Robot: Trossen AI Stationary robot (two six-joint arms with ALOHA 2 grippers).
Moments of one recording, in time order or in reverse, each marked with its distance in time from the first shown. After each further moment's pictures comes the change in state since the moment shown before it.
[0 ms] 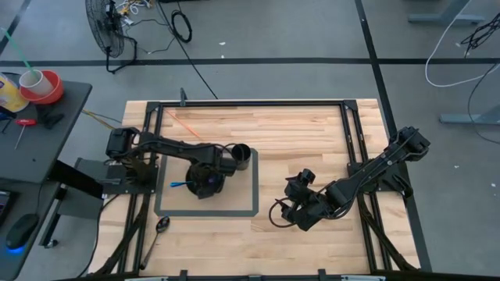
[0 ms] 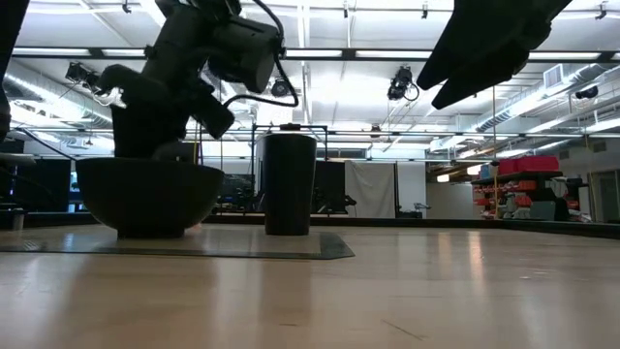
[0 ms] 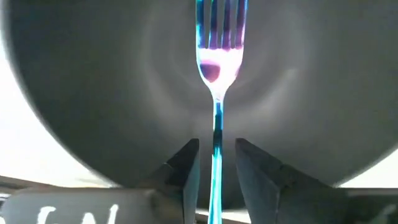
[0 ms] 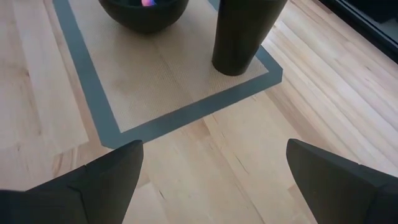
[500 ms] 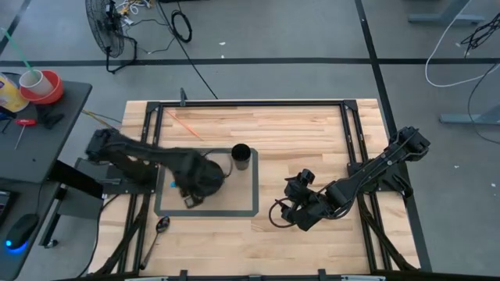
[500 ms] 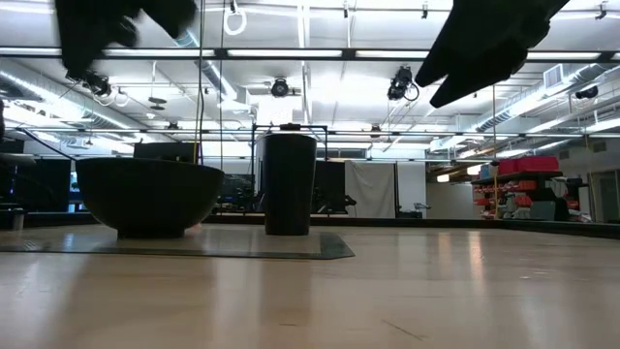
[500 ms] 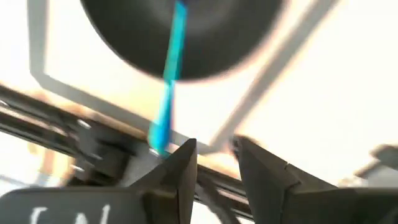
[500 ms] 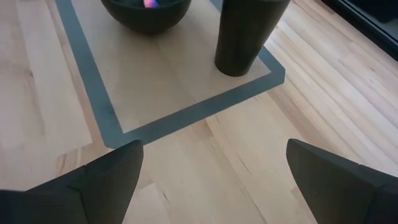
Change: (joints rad) left arm -0.209 -0.177 0.199 -0.298 0.030 -0.358; right arm 0.000 0.000 0.000 0.013 -0.004 -0.007
